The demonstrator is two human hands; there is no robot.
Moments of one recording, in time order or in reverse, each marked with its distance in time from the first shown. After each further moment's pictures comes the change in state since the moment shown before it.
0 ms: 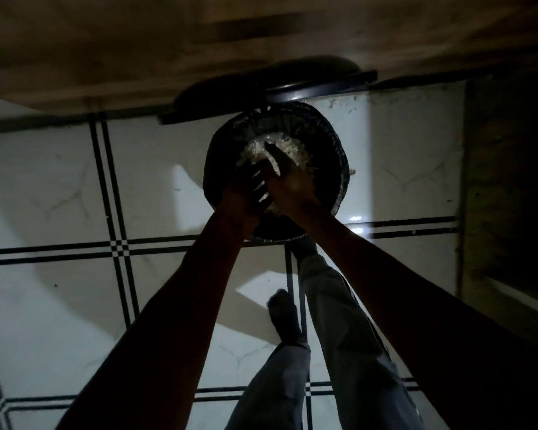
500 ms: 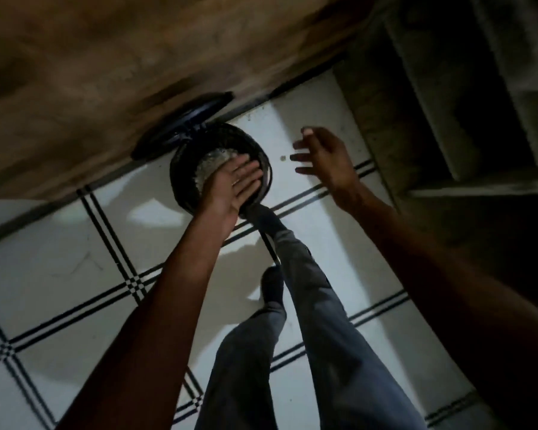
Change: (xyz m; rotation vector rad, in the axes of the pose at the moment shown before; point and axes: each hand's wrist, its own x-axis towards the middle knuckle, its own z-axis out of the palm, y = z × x) left_hand -0.212 -0.009 0.081 0.402 -0.191 0.053; right_hand -0.270 -0.046 -0.155 0.318 0.464 -0.091
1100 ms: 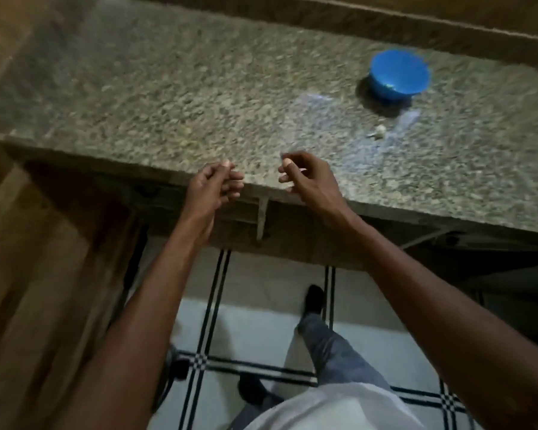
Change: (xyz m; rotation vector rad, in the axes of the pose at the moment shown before) left_hand -0.269 -0.049 0.478 0.848 -0.816 0.350; right_hand -0.305 -0.046 -0.438 0.214 0.866 -0.218
